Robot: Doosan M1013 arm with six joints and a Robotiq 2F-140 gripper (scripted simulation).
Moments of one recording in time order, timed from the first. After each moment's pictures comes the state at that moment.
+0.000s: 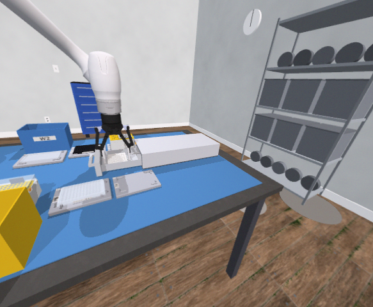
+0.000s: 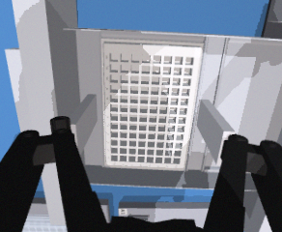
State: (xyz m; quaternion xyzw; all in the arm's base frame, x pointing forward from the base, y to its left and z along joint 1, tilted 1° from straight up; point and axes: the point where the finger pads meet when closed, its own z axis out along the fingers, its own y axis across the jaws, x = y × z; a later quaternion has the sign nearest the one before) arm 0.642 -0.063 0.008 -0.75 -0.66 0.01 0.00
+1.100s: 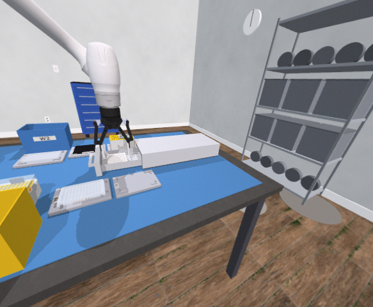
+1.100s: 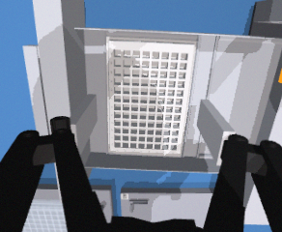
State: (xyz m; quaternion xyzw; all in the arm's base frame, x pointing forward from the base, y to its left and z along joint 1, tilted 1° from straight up) arm 0.642 -0.063 0.034 -0.75 -0.66 0.01 0.00
